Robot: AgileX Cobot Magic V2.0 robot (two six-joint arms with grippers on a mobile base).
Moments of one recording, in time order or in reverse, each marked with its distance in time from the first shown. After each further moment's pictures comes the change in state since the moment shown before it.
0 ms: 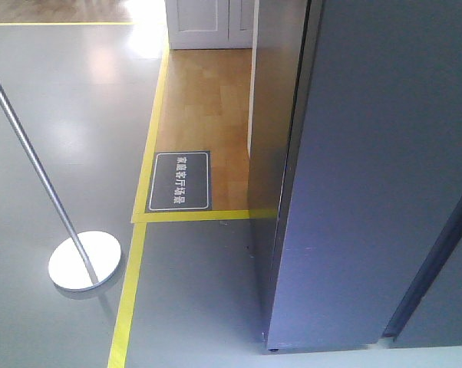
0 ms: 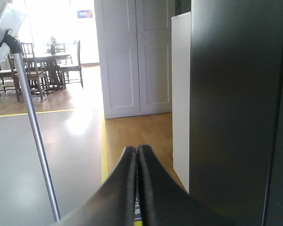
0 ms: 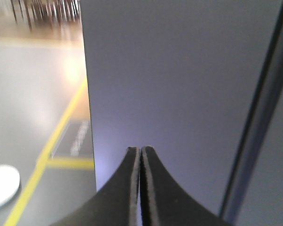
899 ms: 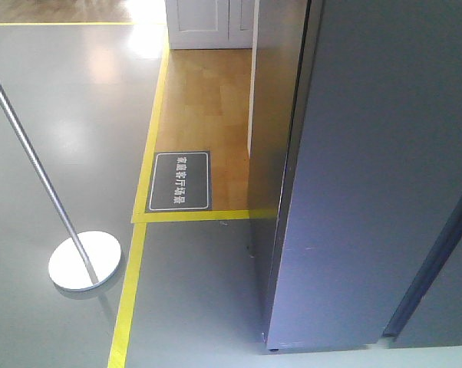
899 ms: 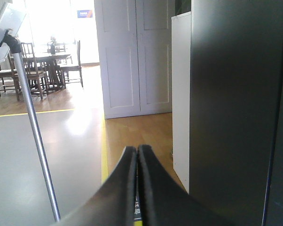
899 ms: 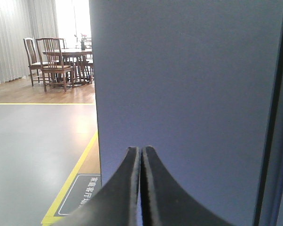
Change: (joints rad) left arm 0.000 0.000 0.000 0.000 0.000 0.000; right arm 0.000 -0.100 0.181 0.022 -0.296 0.027
